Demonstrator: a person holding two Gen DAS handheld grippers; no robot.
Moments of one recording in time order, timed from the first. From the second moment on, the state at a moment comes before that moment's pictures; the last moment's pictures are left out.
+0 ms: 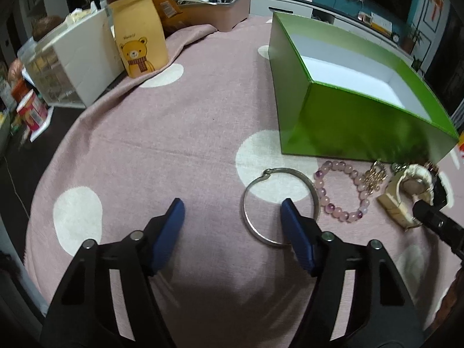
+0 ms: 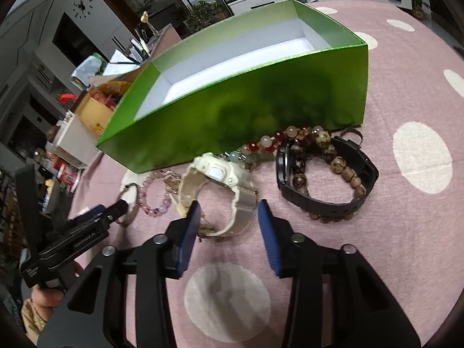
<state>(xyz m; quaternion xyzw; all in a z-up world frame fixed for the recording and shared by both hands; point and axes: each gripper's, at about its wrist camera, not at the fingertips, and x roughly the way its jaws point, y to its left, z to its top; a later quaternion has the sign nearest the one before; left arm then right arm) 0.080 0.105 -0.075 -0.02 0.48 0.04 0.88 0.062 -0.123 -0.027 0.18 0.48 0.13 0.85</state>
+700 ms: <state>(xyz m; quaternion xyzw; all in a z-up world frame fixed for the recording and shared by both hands) 0.058 0.085 -0.055 -0.01 0.46 0.01 0.89 0.043 -0.140 -0.023 0.18 0.47 0.13 0.86</state>
